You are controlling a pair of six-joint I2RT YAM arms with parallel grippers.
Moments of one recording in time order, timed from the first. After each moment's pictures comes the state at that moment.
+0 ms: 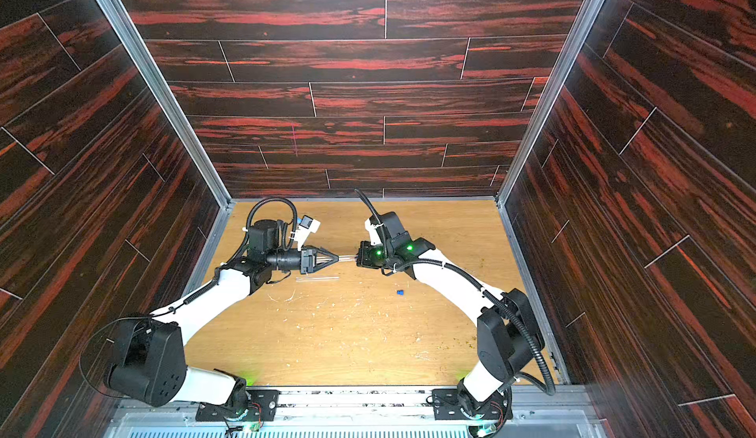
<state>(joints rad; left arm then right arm) -0.29 1.44 0.92 0.05 1.05 -0.38 0.65 1.61 1.27 -0.43 -0.31 0.64</state>
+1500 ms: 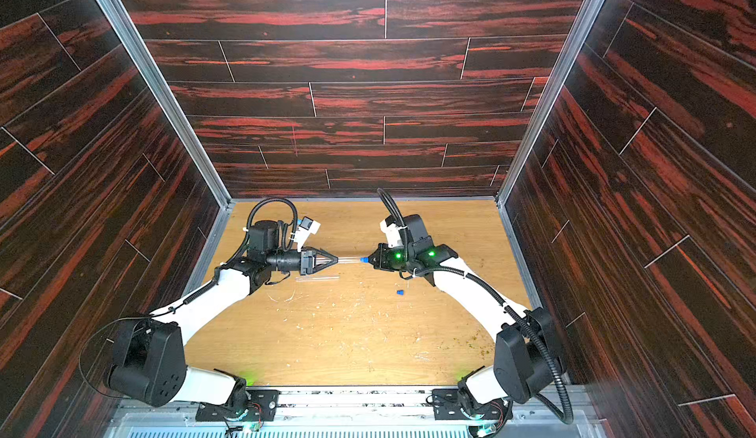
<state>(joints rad) -0.28 1.44 0.92 0.02 1.04 -0.36 0.56 1.47 1.15 -0.40 -0.46 0.58</state>
